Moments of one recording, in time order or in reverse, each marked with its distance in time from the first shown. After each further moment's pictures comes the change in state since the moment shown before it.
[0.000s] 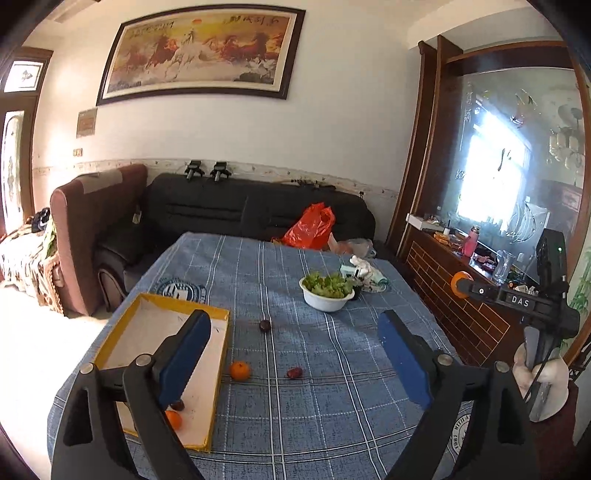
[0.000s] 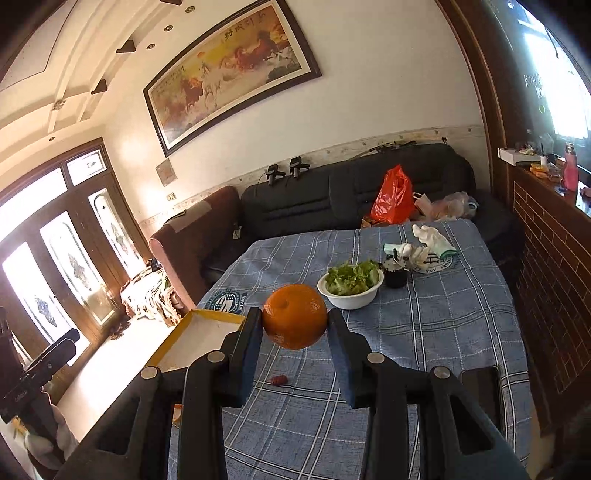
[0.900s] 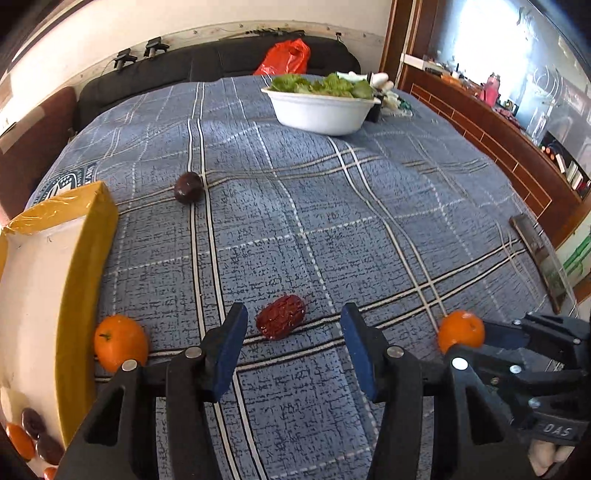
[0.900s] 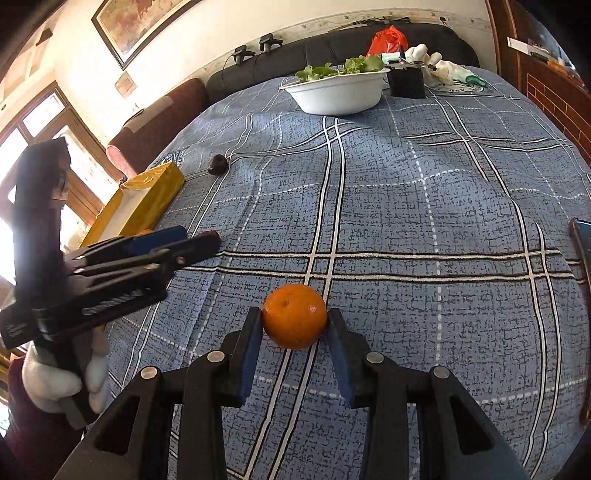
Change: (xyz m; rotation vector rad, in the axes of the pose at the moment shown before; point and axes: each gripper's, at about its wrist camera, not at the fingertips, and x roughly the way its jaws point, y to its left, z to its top) left arm 0.296 -0.012 -0.131 0.198 0.544 -0.047; right arm 0.201 -0.049 -0.167 0.072 0.421 -0.046
